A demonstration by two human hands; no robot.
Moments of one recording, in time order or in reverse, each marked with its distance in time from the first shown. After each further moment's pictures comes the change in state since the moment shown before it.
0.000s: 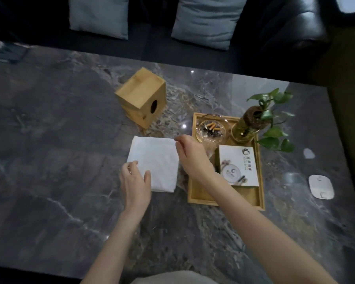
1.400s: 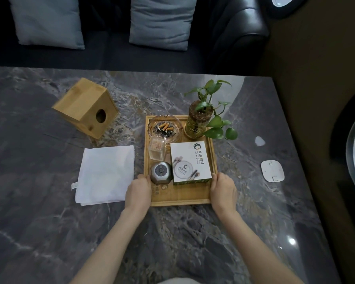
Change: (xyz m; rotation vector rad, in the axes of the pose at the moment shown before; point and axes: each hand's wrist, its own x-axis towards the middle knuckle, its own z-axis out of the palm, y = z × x) left_hand -0.032 0.079 0.074 0.215 -0.293 0.160; right_hand -0.110 0.172 -0.052 -0.263 0.348 0.542
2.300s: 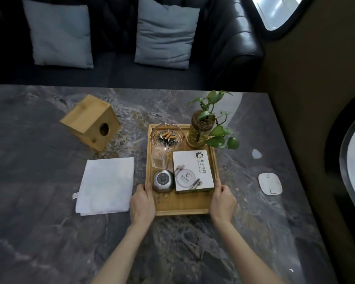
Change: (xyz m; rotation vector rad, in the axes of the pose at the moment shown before) left_hand -0.012 0.014 0.009 -0.364 0.172 -0.100; right_hand 0.005 -0.005 -0.004 0.344 0.058 0.299
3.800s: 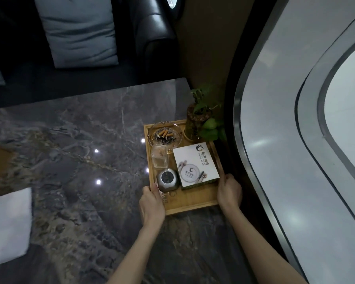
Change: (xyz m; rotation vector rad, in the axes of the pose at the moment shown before) left_hand -0.098 0.155 0.188 -0.092 -0.200 0.005; right_hand 0.140 0.132 -0.169 0.049 -0.024 0.235
